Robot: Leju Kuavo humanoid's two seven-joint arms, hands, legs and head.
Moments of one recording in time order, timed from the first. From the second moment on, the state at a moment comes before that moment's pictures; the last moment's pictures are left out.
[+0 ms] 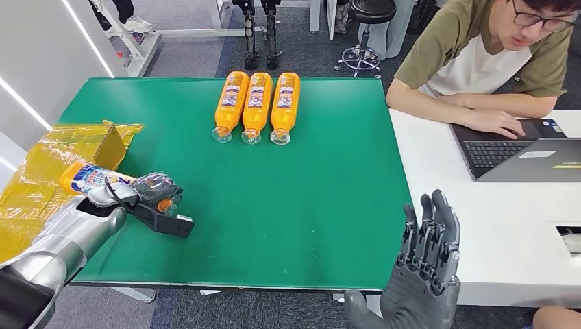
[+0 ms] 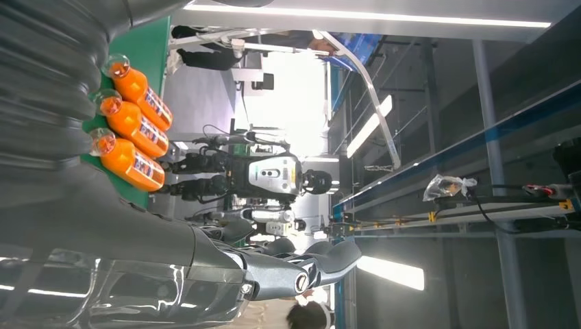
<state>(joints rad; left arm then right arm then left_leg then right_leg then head) -0.79 0.42 -0.72 -0.39 -1.13 -0.04 -0.47 0.11 -0.04 0.55 -1.88 0.16 -0.69 -0.59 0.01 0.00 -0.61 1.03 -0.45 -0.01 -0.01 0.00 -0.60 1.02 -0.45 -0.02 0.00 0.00</state>
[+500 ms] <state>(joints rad) -0.78 0.42 -0.72 -0.38 -1.06 -0.04 -0.33 0.11 -0.03 0.55 -1.88 0.18 -0.67 -0.58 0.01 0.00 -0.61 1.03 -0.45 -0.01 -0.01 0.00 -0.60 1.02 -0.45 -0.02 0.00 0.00</state>
